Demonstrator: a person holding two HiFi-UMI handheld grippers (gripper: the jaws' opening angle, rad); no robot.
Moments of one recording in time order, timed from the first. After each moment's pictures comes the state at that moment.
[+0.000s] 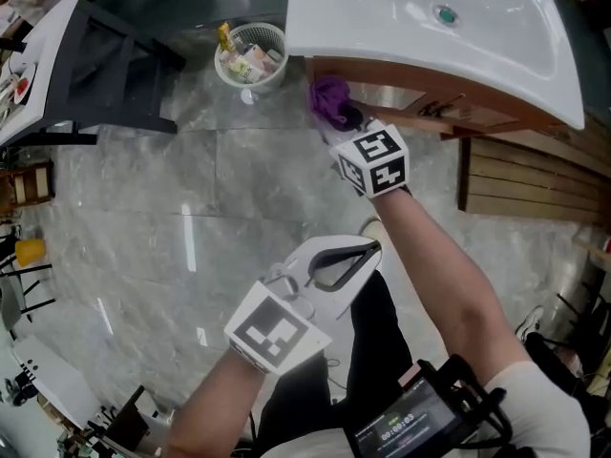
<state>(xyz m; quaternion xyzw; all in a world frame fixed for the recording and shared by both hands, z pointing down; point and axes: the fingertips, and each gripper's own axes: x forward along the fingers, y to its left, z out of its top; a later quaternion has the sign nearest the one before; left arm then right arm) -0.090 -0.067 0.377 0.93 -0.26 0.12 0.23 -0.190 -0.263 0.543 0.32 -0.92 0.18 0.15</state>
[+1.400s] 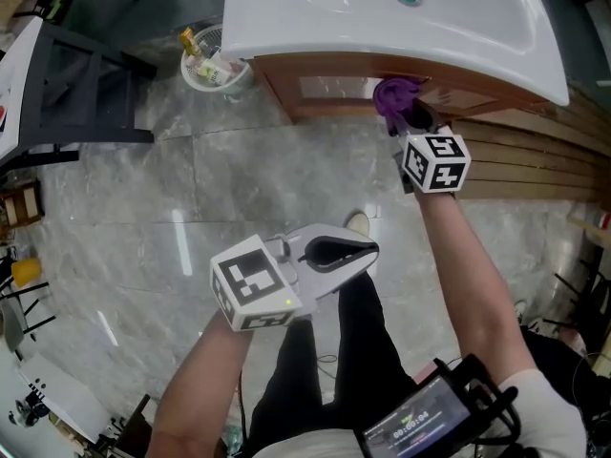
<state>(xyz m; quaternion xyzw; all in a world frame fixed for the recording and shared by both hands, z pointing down) -0.025 -0.062 0.417 0.93 -0.08 0.06 0.36 0.041 -0.292 0.585 0.49 -0.83 0.21 0.18</state>
